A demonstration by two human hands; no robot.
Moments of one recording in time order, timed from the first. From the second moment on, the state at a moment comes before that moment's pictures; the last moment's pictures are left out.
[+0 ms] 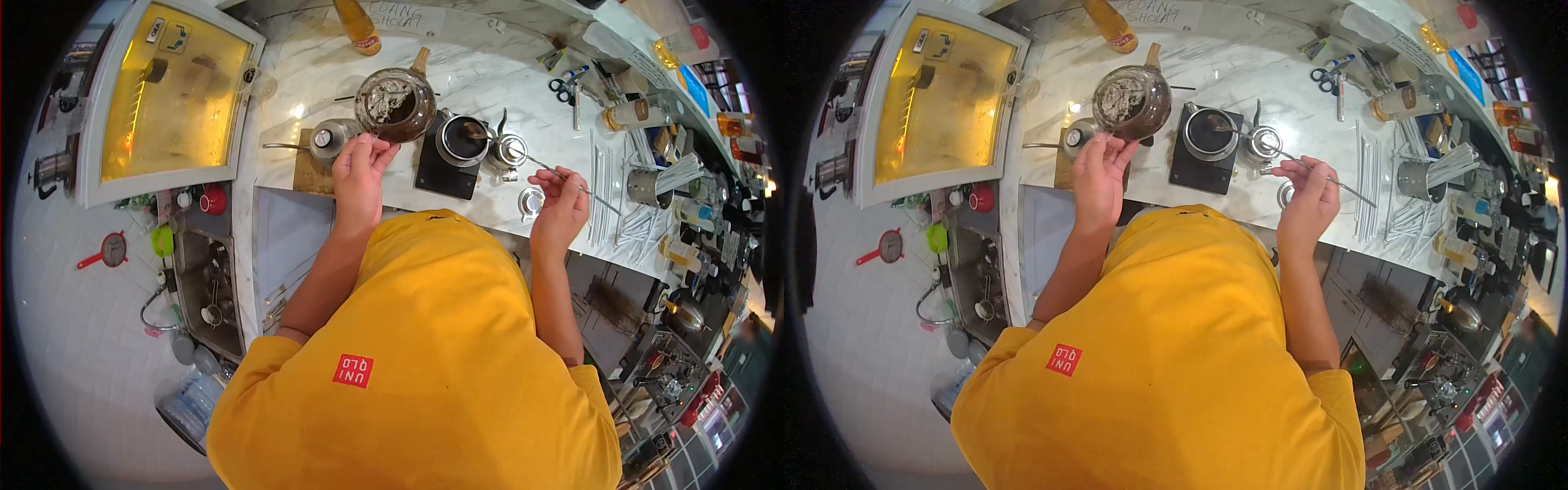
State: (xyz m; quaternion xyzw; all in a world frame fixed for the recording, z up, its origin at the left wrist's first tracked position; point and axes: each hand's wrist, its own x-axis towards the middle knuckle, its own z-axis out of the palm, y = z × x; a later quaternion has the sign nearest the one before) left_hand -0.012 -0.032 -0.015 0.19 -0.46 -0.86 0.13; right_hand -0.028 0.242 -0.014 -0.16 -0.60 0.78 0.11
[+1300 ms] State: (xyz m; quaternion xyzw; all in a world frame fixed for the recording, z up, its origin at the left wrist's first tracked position) left_hand -0.237 -0.041 -0.136 0.17 -0.74 -0.57 -0.31; right_hand -0.005 0.197 -0.036 -0.18 -0.60 0.76 0.16
